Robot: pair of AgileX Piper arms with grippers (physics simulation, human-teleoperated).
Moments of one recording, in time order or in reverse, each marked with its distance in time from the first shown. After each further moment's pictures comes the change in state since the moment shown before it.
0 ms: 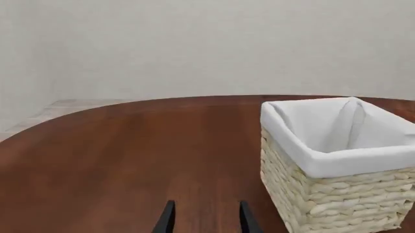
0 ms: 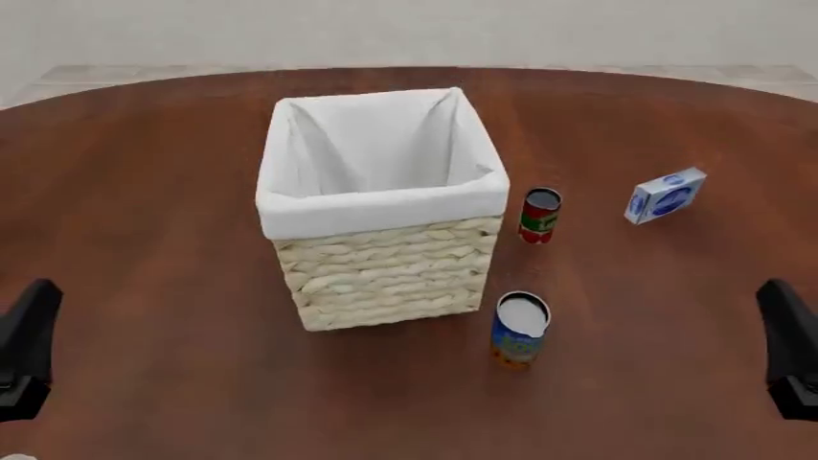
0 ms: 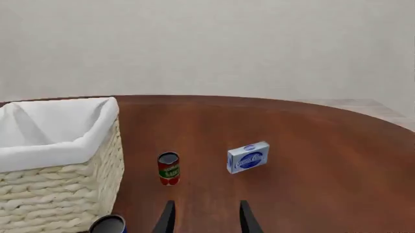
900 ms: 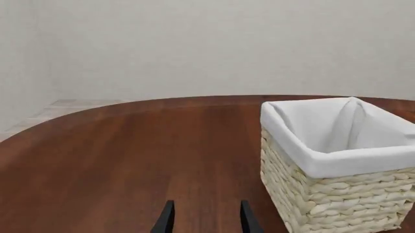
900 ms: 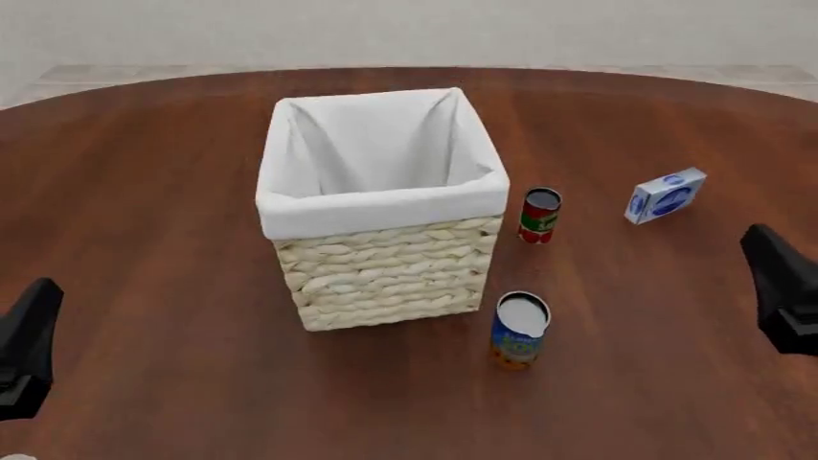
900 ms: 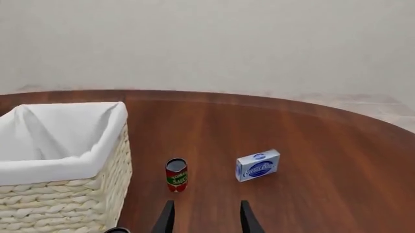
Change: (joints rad) left arm 0.000 0.005 -0.003 -0.001 0.000; right arm 0.050 0.300 -0.142 -0.099 -0.015
